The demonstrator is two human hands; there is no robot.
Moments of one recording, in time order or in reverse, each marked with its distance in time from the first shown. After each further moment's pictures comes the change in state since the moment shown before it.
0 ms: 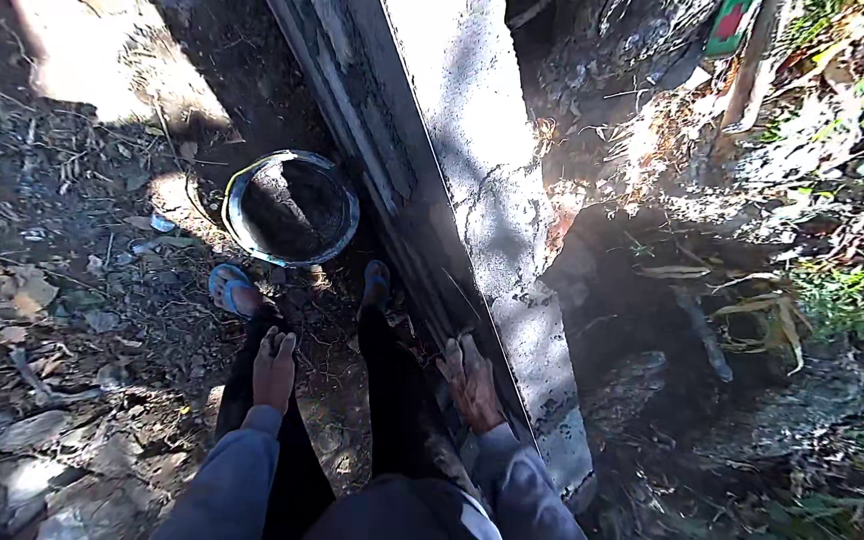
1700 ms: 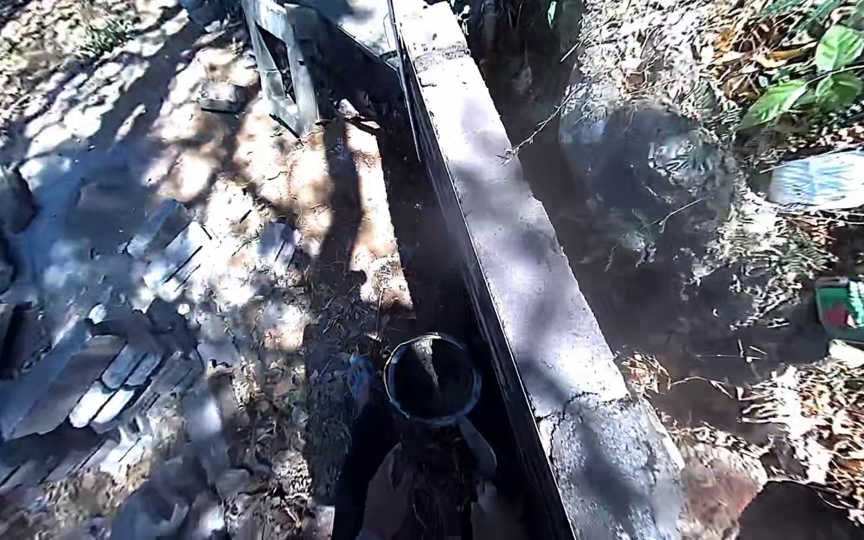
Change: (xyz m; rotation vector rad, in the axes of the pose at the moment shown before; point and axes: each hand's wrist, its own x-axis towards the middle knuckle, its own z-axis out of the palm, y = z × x) left_hand -0.029 0.096 0.039 0.339 0.152 0.162; right_hand 0.095 -0.054 0.028 -0.167 -0.494 -0.236
